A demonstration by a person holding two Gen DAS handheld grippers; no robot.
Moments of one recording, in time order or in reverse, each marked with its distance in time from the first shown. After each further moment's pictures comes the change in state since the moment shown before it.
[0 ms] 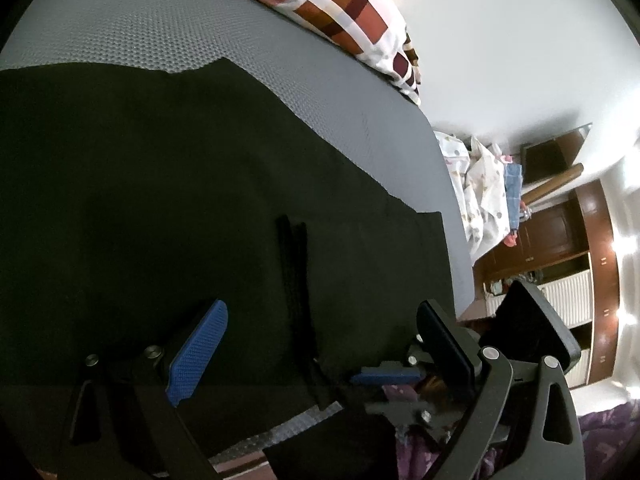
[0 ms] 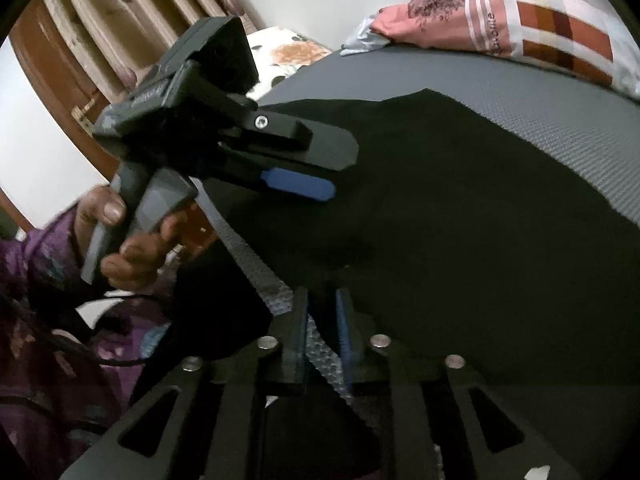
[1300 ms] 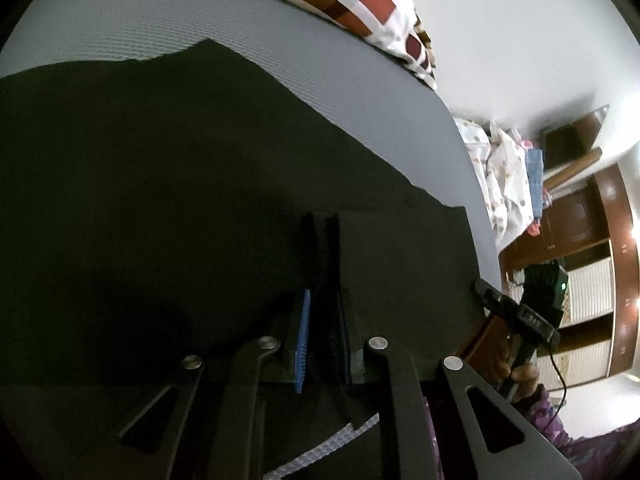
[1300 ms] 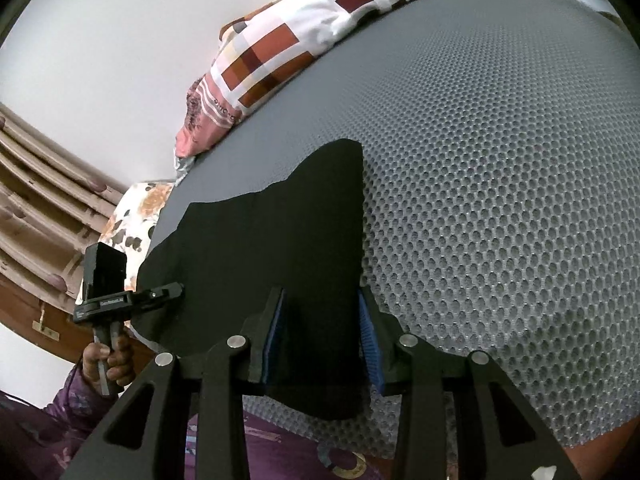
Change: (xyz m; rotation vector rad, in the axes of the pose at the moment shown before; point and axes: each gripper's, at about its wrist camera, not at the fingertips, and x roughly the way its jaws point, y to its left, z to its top) left arm 0.027 -0.002 0.003 0.033 0.012 0.089; right arm -0.155 -0.155 -0.112 0.645 -0.293 -0.211
